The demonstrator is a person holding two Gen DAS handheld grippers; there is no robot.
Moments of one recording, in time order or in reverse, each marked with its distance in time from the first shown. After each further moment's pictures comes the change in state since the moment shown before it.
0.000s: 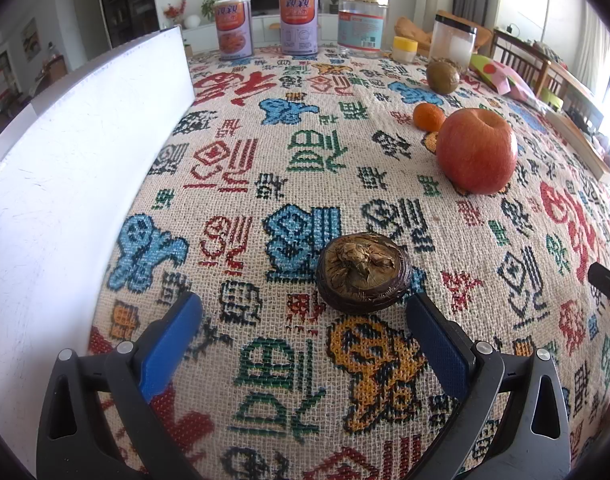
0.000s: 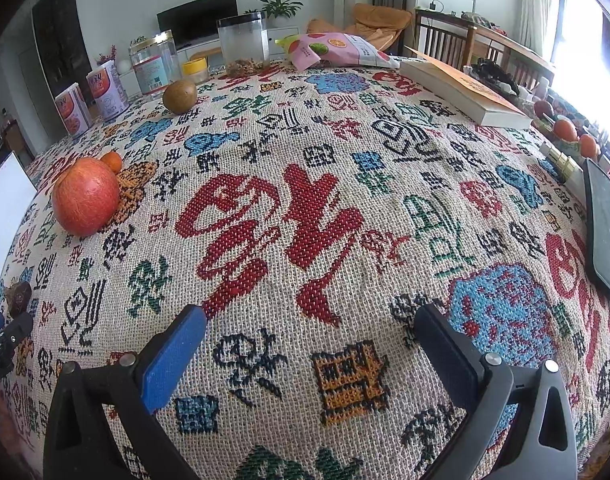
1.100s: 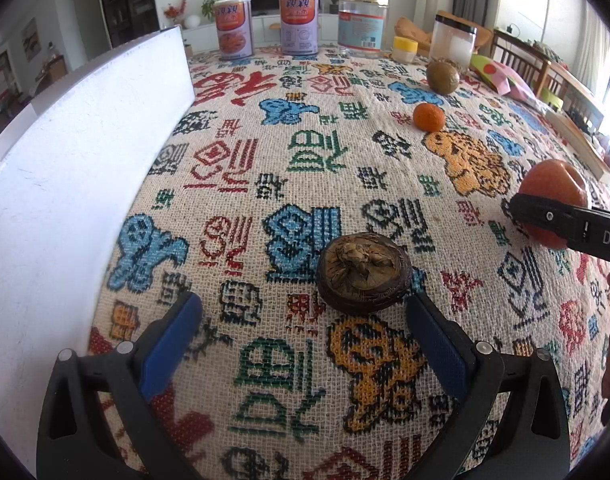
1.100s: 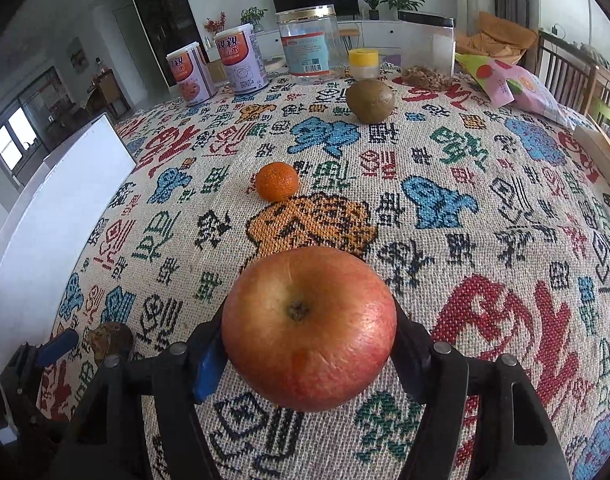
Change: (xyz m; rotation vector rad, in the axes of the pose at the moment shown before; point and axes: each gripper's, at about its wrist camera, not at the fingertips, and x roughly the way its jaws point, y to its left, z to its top) left arm 0.000 0.000 0.000 0.000 0.000 0.000; right arm 0.036 0.119 0.053 -0.245 0.067 0.306
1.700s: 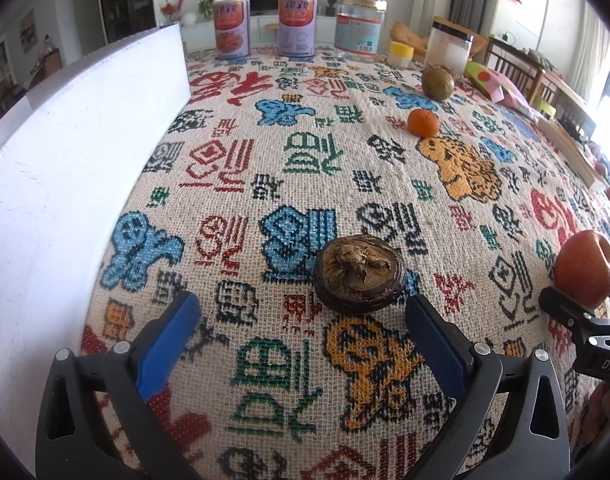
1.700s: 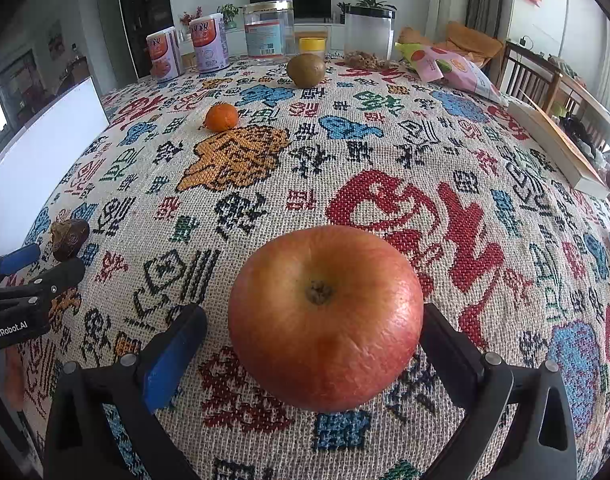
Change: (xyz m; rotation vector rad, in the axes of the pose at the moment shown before) left arm -0.004 0.008 0.000 -0.031 -0.016 -0.090; right arm -0.031 -0.023 -0.068 -0.007 -0.022 -0.159
